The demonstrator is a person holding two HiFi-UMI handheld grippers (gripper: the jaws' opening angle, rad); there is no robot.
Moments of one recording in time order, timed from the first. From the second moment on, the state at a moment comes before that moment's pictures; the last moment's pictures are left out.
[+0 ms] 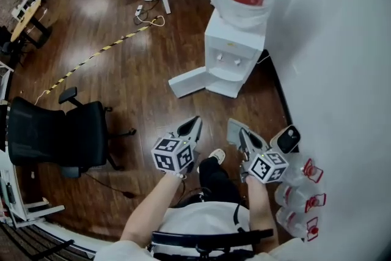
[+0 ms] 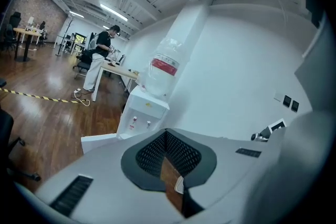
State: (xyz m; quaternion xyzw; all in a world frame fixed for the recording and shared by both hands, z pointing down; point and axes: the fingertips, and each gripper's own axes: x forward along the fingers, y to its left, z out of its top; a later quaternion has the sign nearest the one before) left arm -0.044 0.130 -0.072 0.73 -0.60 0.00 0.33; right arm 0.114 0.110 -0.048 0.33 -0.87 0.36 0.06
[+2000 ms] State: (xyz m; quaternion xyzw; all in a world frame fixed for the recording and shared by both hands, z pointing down) left arm -0.147 -0.182 0.580 0.81 -0.48 0.12 0.30; right arm -0.041 -0.240 0.609 0.51 -0.83 0.21 0.02
